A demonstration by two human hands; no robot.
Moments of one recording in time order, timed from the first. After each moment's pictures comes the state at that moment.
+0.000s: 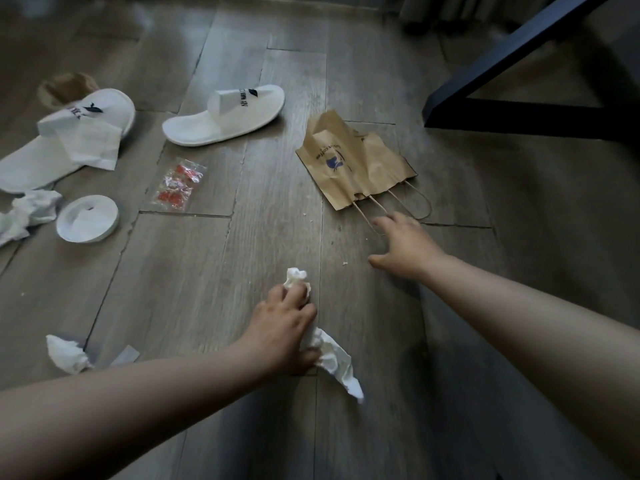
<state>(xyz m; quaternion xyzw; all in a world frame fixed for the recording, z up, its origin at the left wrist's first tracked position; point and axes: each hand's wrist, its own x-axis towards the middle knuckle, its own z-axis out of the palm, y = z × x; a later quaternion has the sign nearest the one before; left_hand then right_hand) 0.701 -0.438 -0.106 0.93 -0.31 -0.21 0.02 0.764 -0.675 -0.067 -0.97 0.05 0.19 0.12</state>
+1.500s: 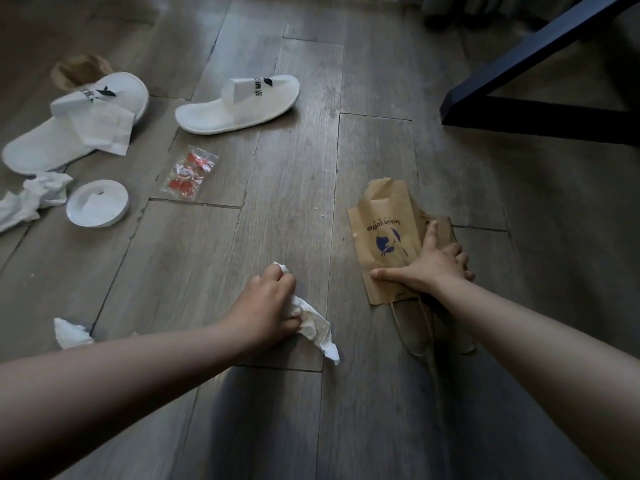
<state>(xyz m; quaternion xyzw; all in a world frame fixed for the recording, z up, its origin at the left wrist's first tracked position) 0.726 -0.411 -0.118 0.95 -0.21 -0.18 0.16 0.746 -0.691 -0.100 -0.91 0.29 0.24 0.15</state>
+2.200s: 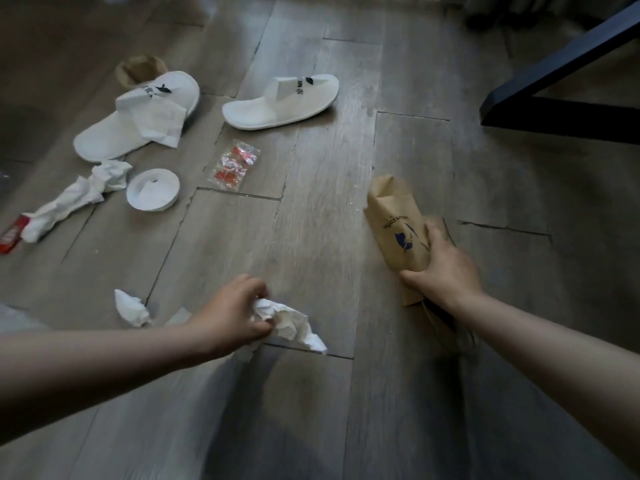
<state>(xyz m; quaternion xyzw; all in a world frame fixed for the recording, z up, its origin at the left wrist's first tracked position) 0.698 -0.324 -0.086 0.94 -0.11 -0.21 0.25 0.725 -0.648 -0.084 -0.96 0.14 0.13 0.19</state>
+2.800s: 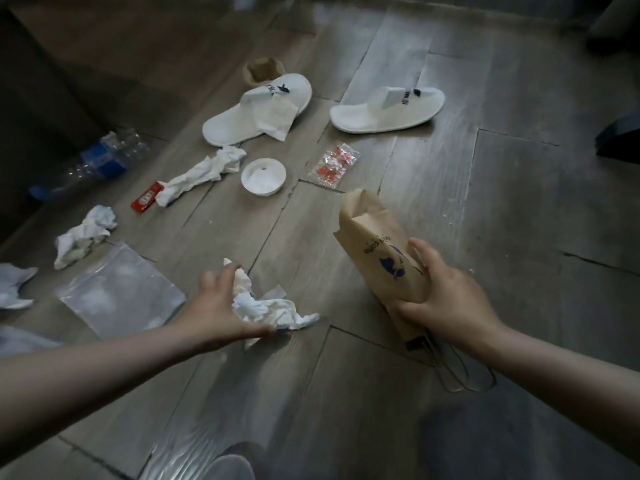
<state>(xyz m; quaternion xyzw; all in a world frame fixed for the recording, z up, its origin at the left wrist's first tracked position) 0.642 -0.187 -0.067 0.94 0.14 -0.23 0.23 0.692 -0.514 -0.034 -0.95 -0.06 0.16 0.24</state>
